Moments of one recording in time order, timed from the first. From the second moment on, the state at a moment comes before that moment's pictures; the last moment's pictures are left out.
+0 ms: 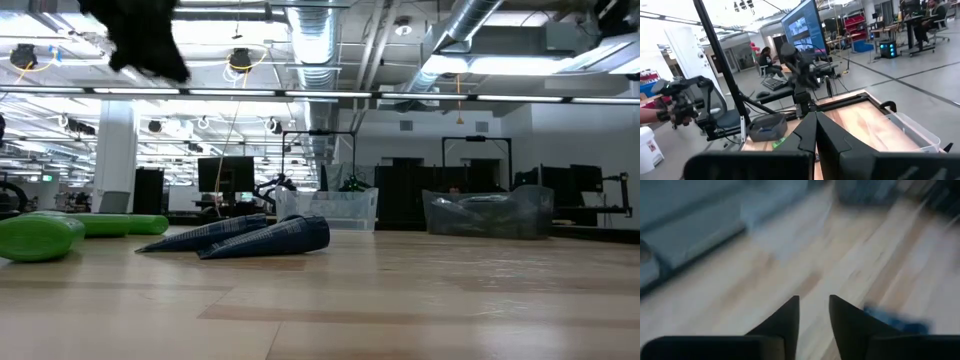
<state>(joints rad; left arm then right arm) 0.04 0.79 0.82 -0.75 -0.49 -0.52 0.55 0.04 1.03 -0.93 0.58 0.24</state>
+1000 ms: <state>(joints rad) 0.05 0.05 0.44 -0.60 -0.72 -0.47 0.38 0.88 1.14 -0.76 0.88 0.37</state>
